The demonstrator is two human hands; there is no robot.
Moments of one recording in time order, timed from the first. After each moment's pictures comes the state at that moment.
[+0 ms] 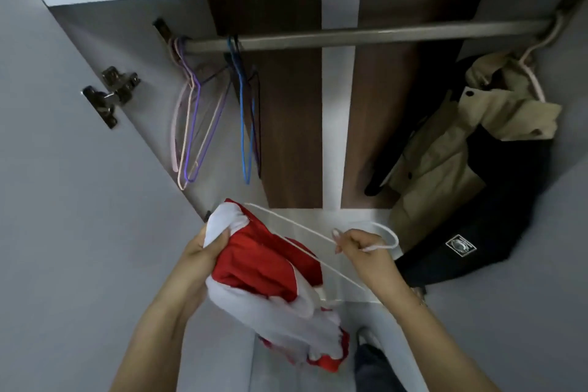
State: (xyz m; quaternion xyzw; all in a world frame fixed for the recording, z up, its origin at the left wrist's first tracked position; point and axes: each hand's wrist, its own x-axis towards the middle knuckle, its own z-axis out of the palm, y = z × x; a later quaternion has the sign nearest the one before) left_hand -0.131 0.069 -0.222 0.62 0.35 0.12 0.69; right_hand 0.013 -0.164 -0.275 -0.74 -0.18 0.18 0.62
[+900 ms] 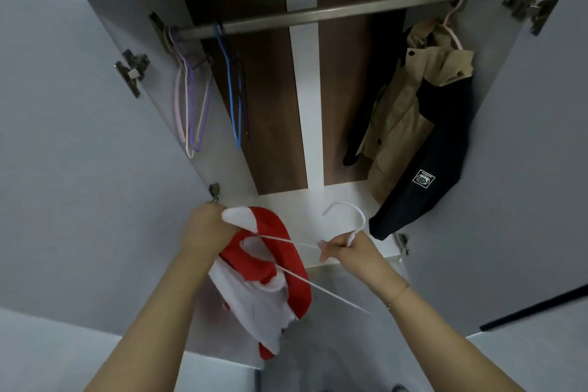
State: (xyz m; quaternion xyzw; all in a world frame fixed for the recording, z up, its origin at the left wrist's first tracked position) left_hand -0.205 0.051 -0.192 0.93 0.29 0.00 0.24; right_hand -0.150 -0.196 -0.243 -0.79 -0.08 0.27 0.54
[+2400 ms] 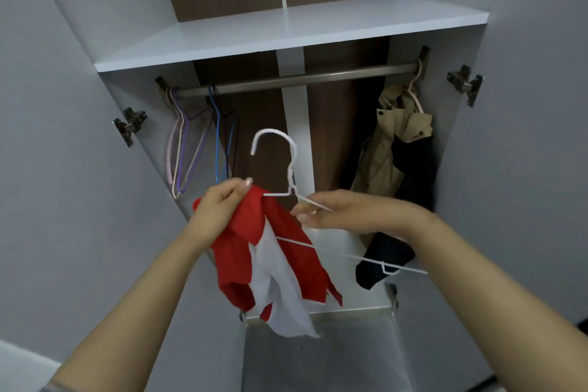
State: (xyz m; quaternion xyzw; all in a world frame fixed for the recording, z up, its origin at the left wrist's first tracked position) left_hand -0.142 -0.032 -0.112 0.86 0.08 0.17 0.48; right_hand -0.047 -0.272 -0.084 -0.74 -0.43 0.36 0.38
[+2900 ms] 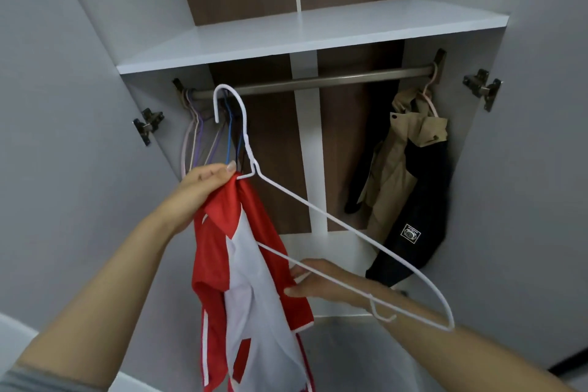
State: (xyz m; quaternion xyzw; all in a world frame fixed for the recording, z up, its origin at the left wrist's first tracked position) left_hand -0.155 0.017 -0.080 0.79 0.07 0.10 0.60; right_hand -0.084 -0.226 -0.227 -0.75 -0.29 0.43 0.41
